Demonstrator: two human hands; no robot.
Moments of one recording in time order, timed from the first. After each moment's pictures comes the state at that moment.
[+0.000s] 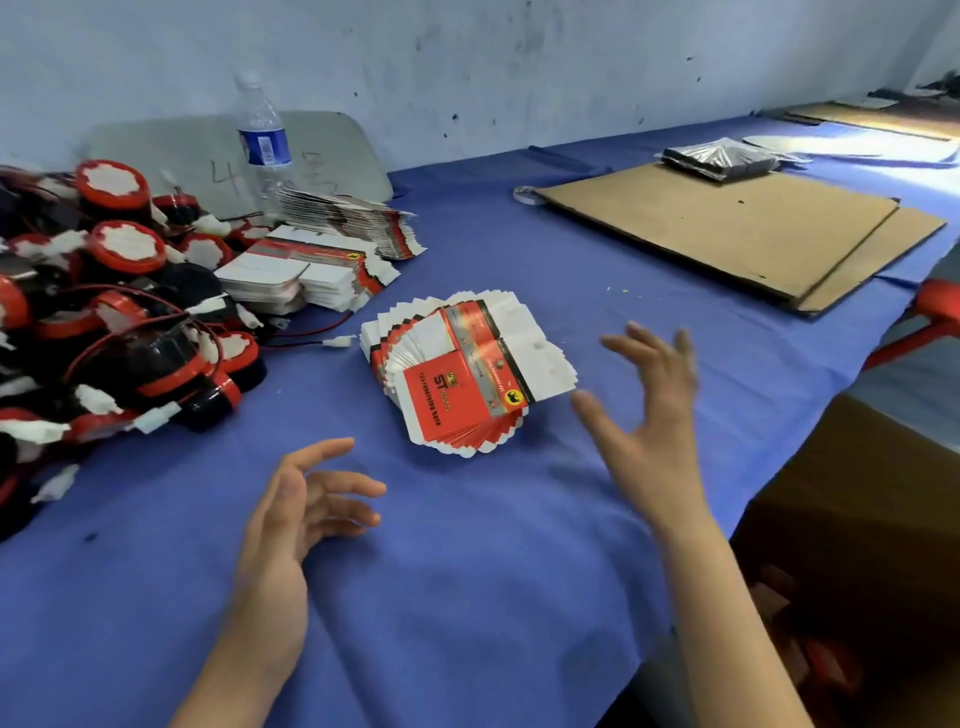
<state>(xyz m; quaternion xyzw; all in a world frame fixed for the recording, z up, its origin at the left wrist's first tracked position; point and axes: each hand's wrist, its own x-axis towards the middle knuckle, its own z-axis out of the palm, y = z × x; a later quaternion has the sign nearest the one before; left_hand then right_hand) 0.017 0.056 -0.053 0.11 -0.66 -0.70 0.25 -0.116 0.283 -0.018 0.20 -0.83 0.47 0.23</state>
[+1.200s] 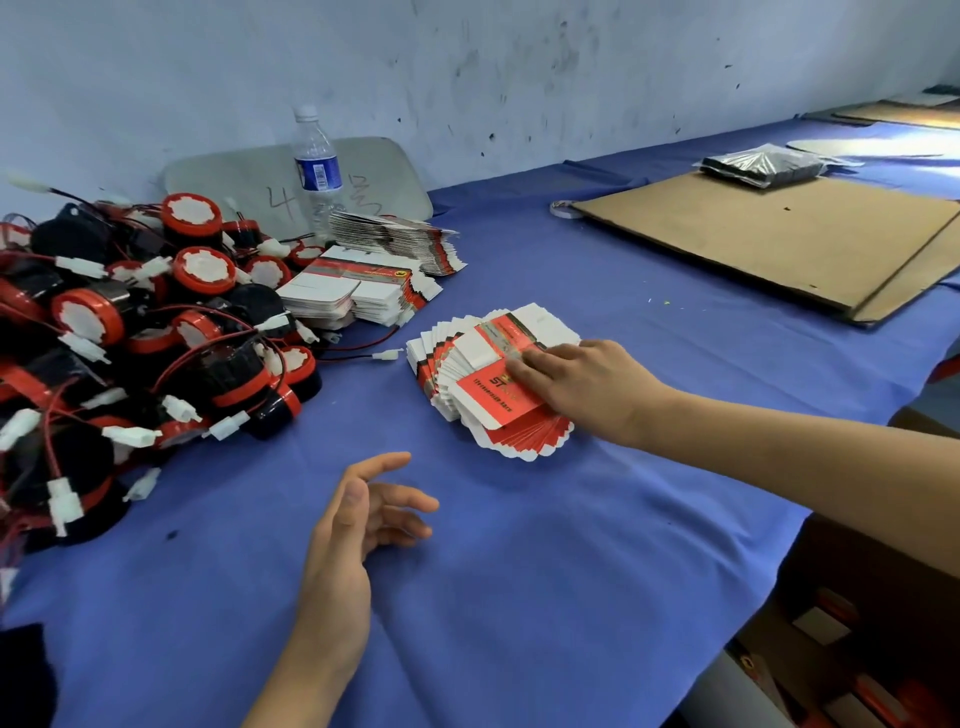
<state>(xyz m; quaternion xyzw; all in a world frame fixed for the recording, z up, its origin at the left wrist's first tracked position) 0.021 0.060 -0.048 0.12 -0.66 -0.70 0.24 -0.182 0.220 0.018 0.49 -0.82 -0.23 0.18</state>
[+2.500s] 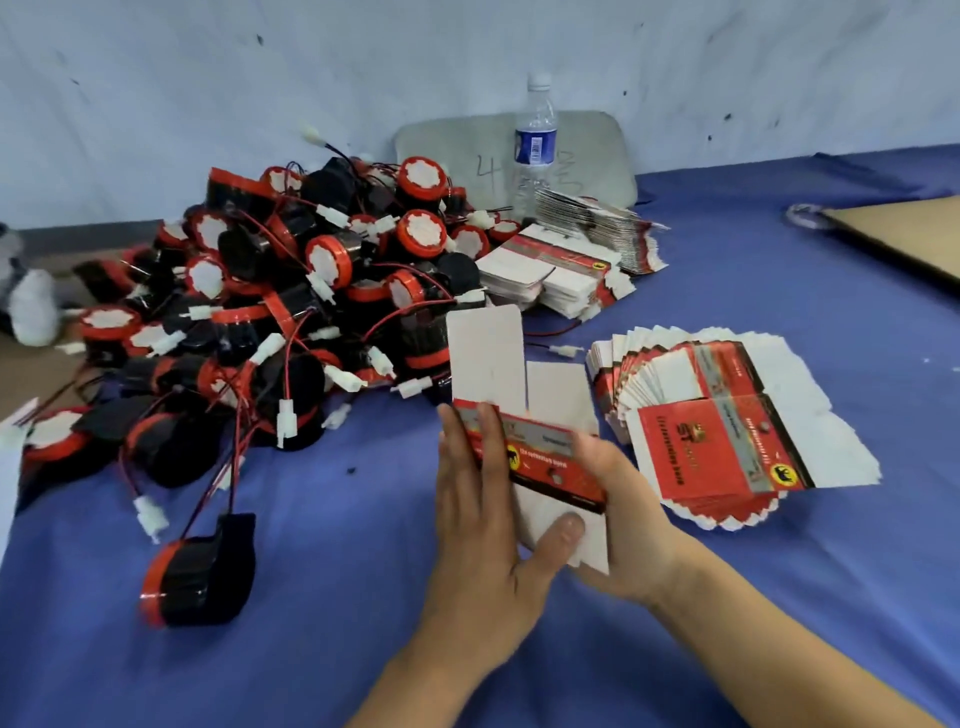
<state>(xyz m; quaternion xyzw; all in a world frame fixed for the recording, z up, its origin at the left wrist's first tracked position) 0.026 0.052 -0.050 0.22 -0.85 -0.38 0.30 -0.071 0.123 0.004 0.24 -0.34 0.67 -0.61</state>
